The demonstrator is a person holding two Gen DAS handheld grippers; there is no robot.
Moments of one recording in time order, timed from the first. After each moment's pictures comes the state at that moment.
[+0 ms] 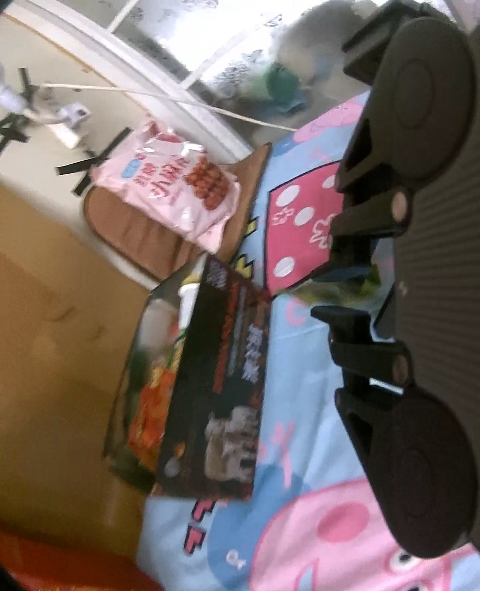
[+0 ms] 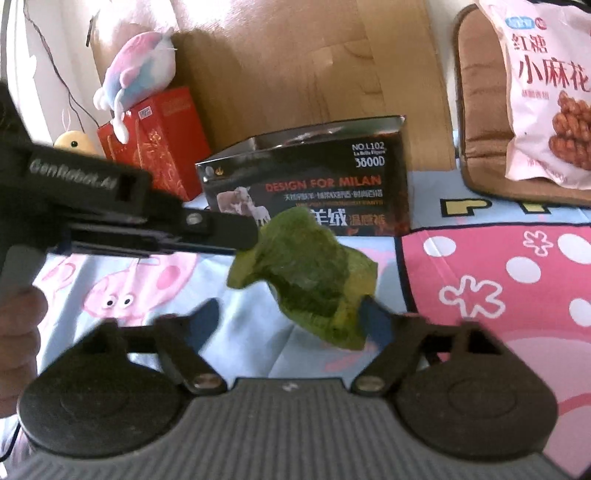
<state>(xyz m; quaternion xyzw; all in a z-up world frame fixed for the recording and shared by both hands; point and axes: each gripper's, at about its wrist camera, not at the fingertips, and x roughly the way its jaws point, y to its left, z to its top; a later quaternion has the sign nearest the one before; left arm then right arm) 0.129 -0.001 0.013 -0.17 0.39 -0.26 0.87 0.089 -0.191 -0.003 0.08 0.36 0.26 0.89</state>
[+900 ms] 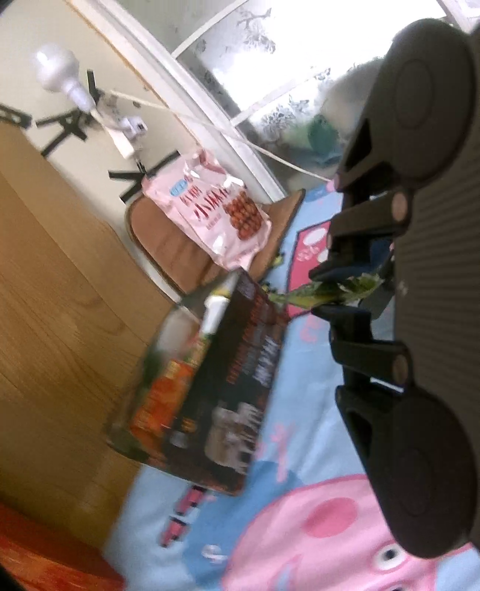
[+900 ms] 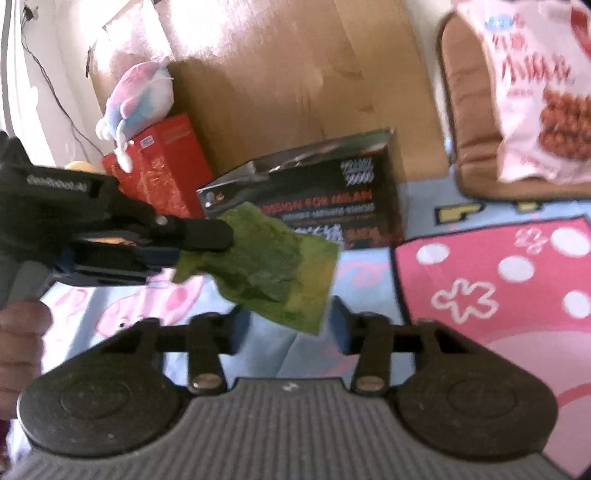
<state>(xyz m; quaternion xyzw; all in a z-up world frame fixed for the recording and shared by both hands) 0.128 0.048 0.028 -0.27 0.36 -0.30 0.84 0.079 -0.202 0.008 0.11 0.32 0.25 0.91</state>
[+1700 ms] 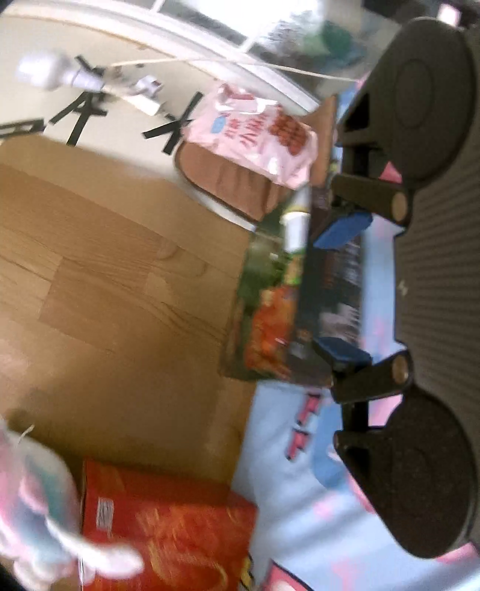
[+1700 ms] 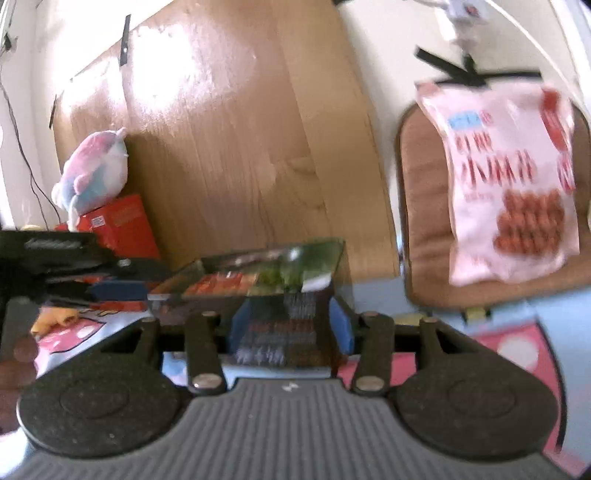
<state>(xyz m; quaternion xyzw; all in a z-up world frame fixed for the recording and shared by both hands) 0.120 0.063 0.040 -0.14 0.27 -0.17 0.94 0.107 -0.214 0.032 0.13 0.26 0.18 0.94</state>
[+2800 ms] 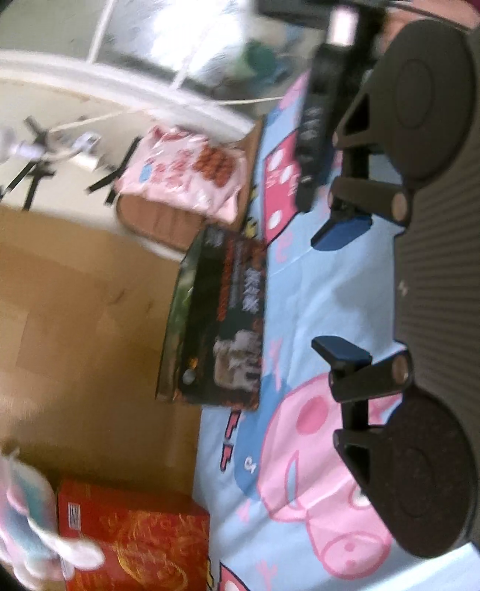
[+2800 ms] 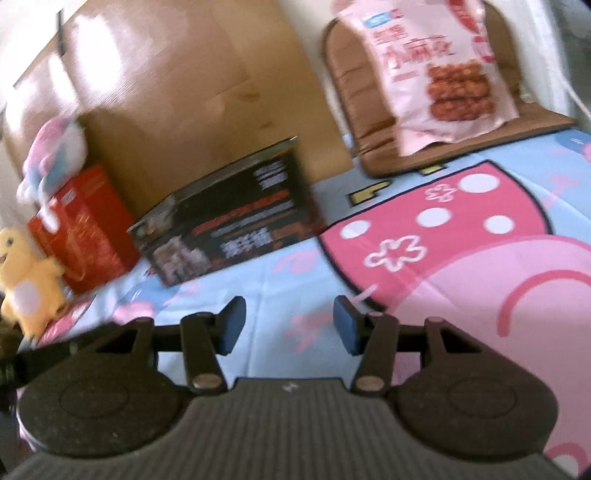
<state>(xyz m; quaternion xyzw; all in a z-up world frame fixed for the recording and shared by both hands) 0.043 0.046 -0.005 -0.08 0.27 -0.23 0.93 0.056 -0.200 0.001 0.21 0.32 0.07 0.92</state>
